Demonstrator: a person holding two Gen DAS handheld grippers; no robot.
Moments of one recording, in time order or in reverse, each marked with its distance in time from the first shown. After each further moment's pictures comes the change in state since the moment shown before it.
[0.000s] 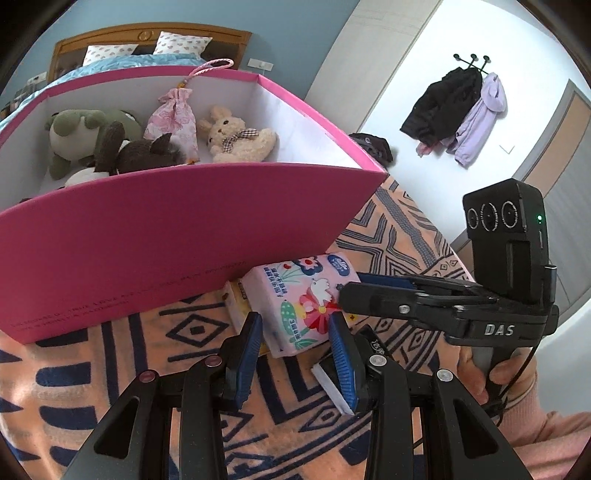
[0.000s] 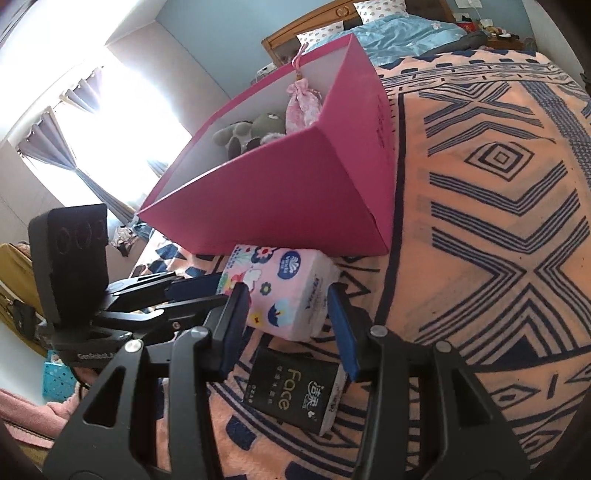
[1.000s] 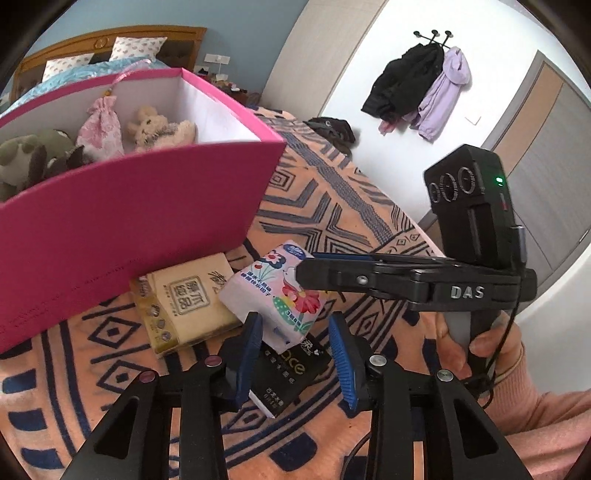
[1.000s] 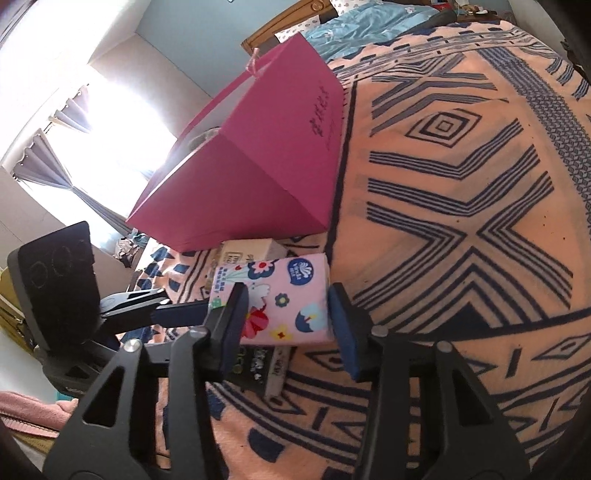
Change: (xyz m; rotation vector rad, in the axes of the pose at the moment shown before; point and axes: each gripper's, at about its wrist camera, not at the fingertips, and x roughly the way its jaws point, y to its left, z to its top) left arm 0.012 -0.051 -0.005 0.104 0.038 -0.093; right arm -0.037 -0.026 -0.011 0.062 -0.014 -0.026
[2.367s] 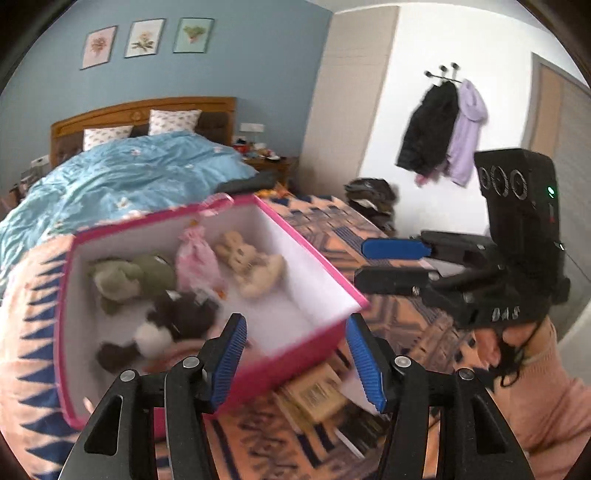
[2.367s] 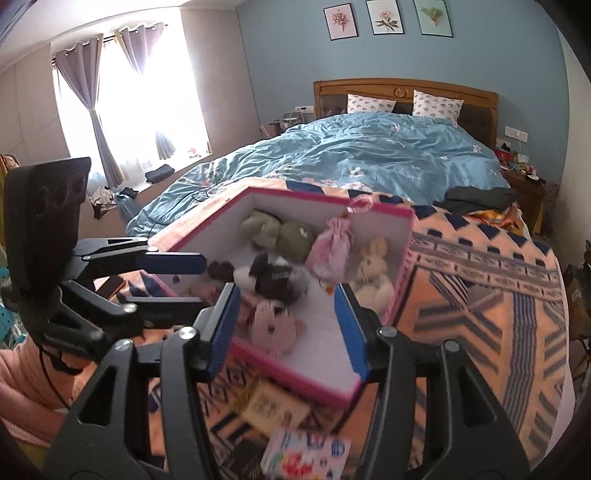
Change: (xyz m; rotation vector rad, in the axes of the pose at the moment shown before) left arm -0.097 0.023 0.059 0.094 -0.217 0.206; right arm -0.019 0.107 0.089 -0.476 -0.131 -0.123
